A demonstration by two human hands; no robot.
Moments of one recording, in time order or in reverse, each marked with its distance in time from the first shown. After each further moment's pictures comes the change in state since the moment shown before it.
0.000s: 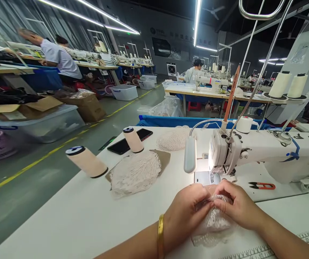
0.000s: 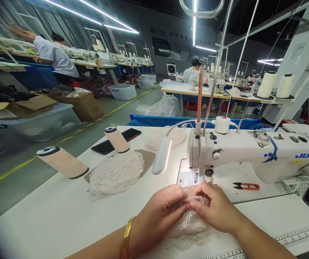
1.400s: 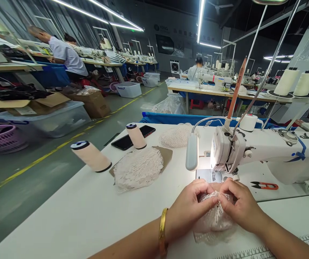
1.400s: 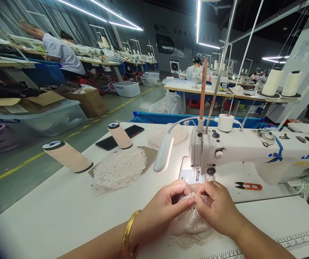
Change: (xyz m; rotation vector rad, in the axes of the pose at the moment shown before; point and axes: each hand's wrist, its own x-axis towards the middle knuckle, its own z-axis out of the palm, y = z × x) left_hand 0.015 0.016 -0.004 -0.349 -0.121 -0.471; right_hand -0.002 0.004 0.007 -0.233 0.184 -0.170
